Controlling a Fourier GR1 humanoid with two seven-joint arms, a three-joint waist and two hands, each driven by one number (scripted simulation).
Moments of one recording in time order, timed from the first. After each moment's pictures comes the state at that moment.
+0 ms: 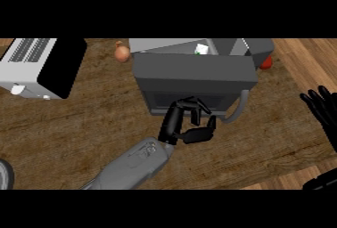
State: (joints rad) left arm -0.71 0.00 -0.84 -0.89 0.59 0.66 -0.49; right arm -0.02 -0.51 -0.08 -1.57 -0.34 0.52 -0.54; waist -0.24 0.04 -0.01
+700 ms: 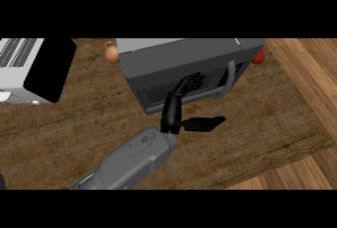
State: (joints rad) left arm -0.79 0.00 -0.83 -0.87 0.77 0.79 -0.50; right arm -0.17 -0.68 -0.22 -1.63 -0.21 0.45 -0.55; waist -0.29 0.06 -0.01
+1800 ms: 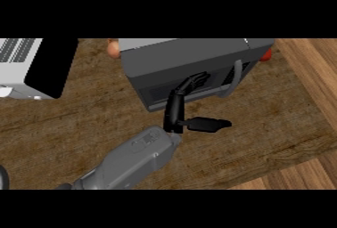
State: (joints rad) left arm -0.83 0.00 -0.87 -0.86 0.92 0.79 -0.62; right arm -0.27 -0.67 -0.22 -1.56 -0.21 0.43 -0.56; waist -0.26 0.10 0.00
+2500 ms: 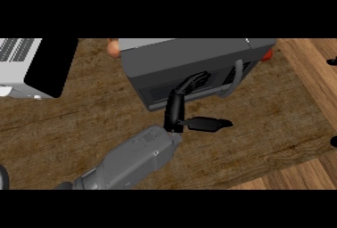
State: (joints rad) left arm -0.84 0.00 -0.88 -0.85 0.98 0.78 -0.67; right arm -0.30 -0.62 -0.20 -1.42 -0.43 0.57 -0.49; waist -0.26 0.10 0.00
